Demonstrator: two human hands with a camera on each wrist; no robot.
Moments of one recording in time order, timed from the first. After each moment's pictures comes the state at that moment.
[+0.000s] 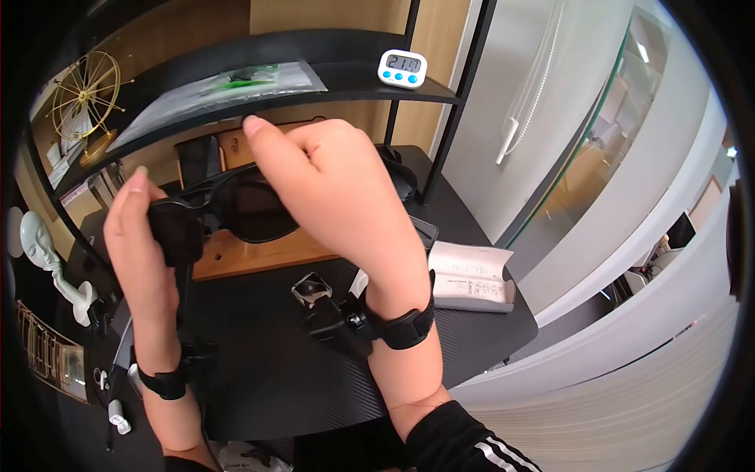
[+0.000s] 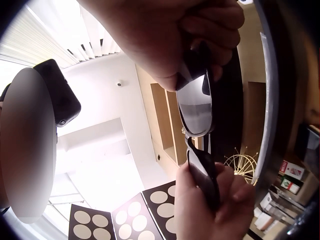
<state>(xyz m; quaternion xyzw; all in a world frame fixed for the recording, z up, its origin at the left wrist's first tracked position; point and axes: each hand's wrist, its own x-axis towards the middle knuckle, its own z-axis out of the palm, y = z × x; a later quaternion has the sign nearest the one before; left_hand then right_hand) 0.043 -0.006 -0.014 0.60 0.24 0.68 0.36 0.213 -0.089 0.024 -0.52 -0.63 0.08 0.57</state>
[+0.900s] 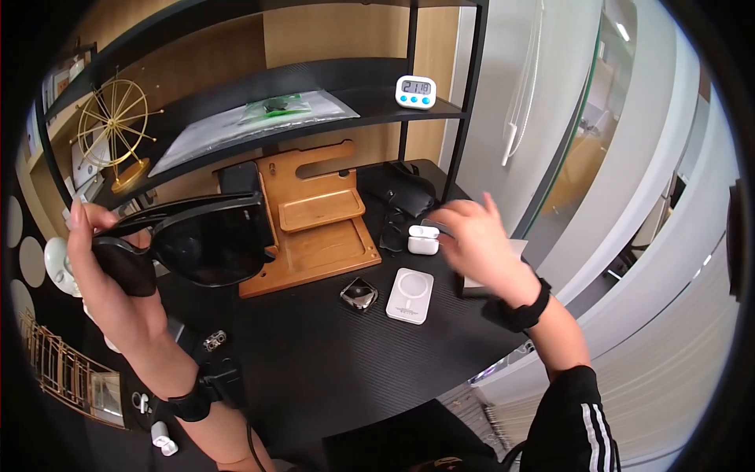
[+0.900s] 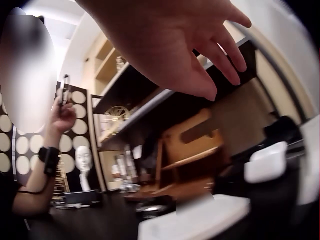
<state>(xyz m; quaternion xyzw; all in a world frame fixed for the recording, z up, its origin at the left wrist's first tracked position) -0.044 0.003 0.027 0.52 0.05 0.74 0.43 0.286 -0.164 -0.050 -0.75 -0.60 -0.23 0.16</state>
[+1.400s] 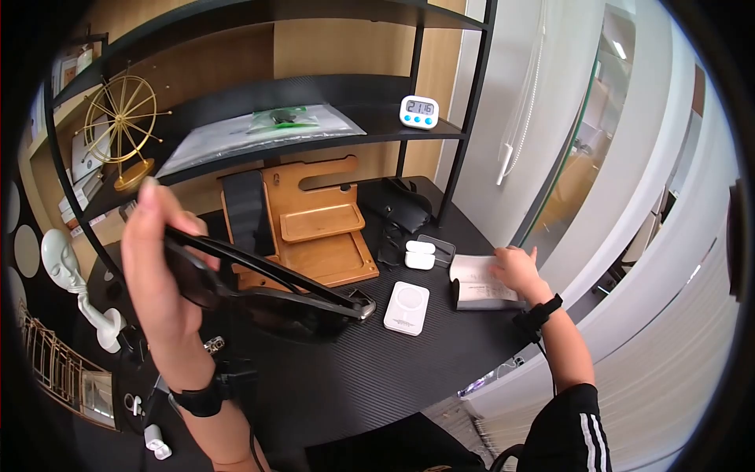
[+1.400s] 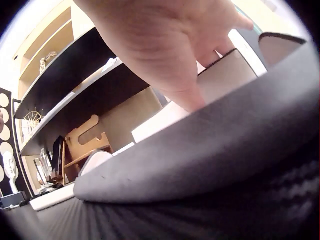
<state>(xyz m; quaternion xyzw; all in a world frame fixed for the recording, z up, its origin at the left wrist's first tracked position) -0.009 -0.013 0.025 0.57 0.07 0.64 0.51 0.400 -0.227 -0.108 -0.91 -0.40 -0.08 0.05</state>
